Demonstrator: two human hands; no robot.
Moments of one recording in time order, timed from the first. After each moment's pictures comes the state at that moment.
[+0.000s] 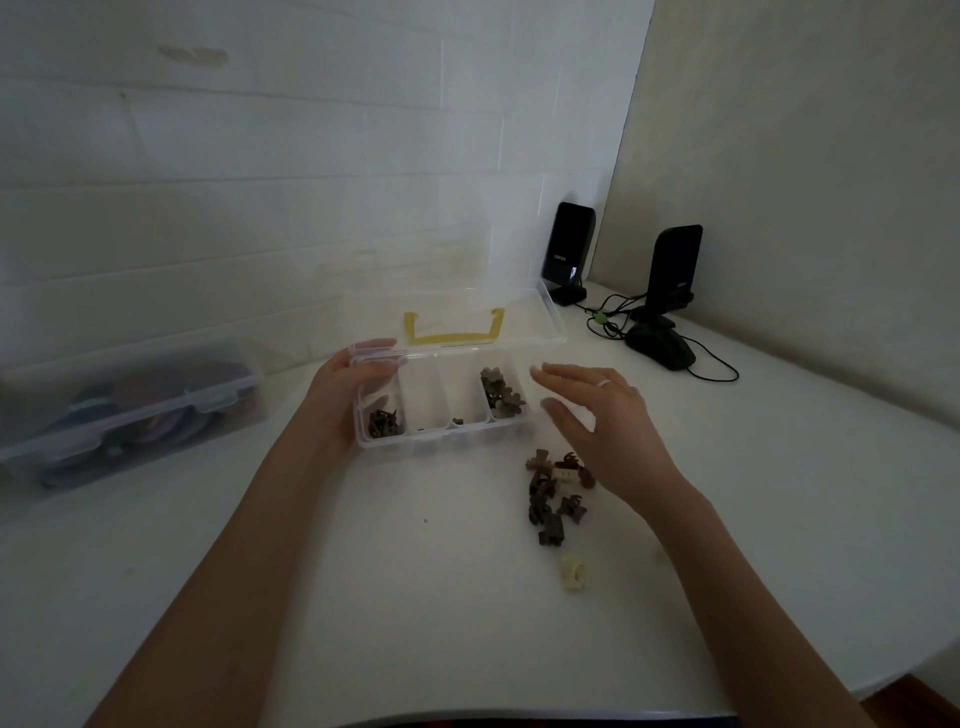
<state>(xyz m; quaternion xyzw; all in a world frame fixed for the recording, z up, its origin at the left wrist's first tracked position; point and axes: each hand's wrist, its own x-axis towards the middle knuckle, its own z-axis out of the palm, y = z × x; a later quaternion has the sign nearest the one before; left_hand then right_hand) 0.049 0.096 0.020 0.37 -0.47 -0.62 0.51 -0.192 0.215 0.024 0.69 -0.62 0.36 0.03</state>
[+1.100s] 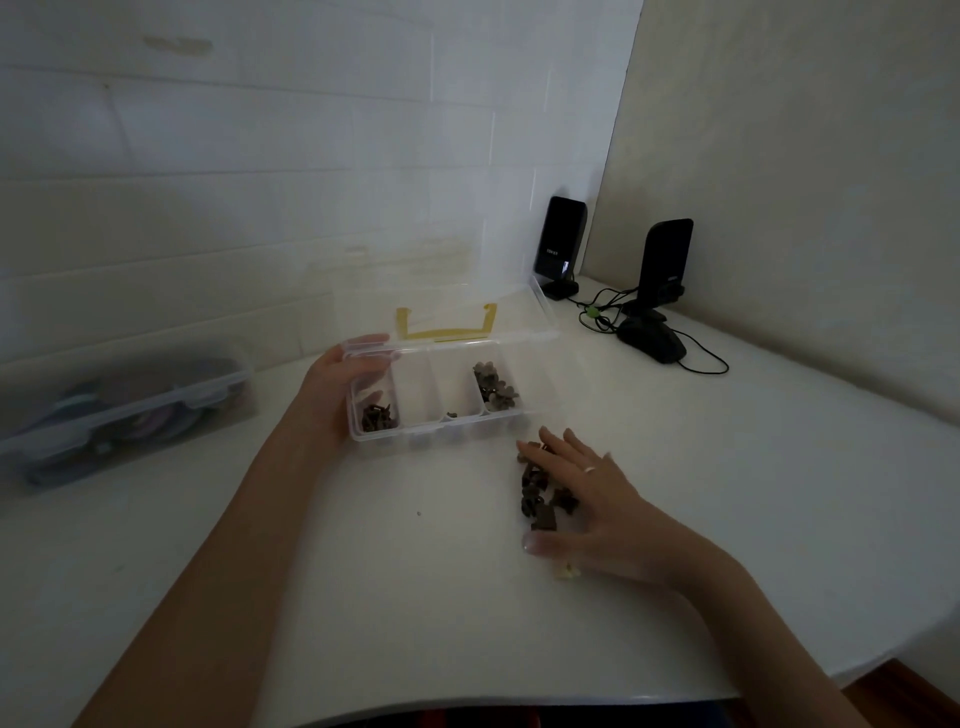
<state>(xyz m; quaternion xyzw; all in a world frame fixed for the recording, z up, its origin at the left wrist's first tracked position) 0.049 0.092 0.016 0.37 -0.46 -0.63 0.50 -0.193 0.266 -0.005 0.73 -0.63 0.17 -0.23</state>
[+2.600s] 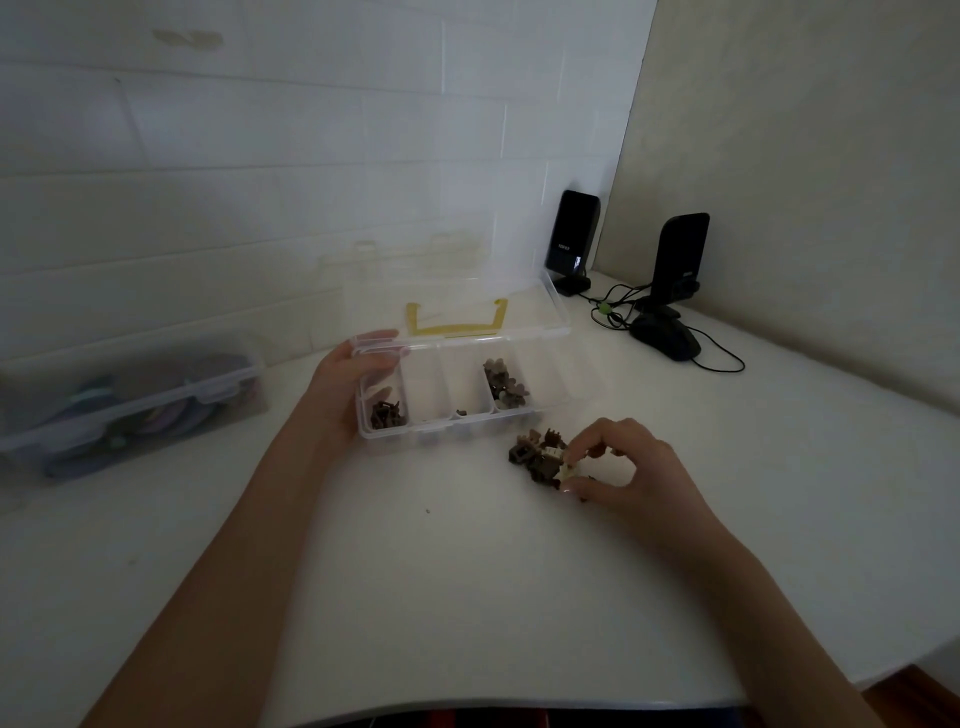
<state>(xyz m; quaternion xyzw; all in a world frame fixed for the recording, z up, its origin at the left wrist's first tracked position) 0.048 0.094 0.018 0.37 -0.47 -0.62 0.51 -0.205 0.260 0.002 0.68 -0.60 0.39 -0.13</state>
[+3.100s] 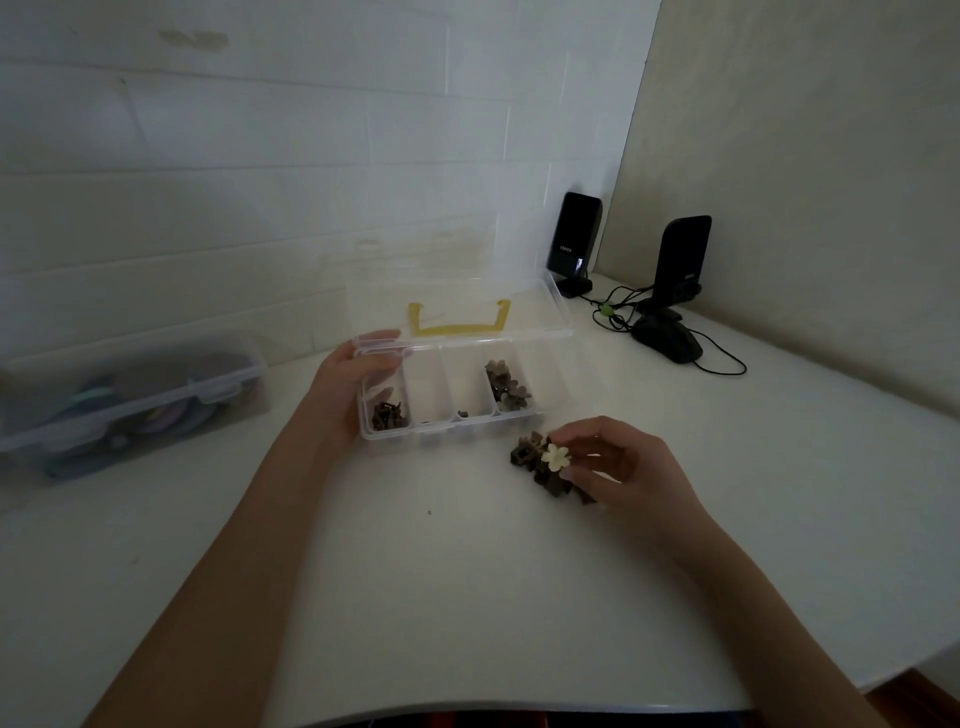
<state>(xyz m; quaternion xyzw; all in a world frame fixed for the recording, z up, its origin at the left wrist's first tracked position) 0.051 0.089 0.014 0.37 -0.48 -0.62 0.50 -0.197 0.253 -0.001 0.65 -0.50 0.50 -0.27</state>
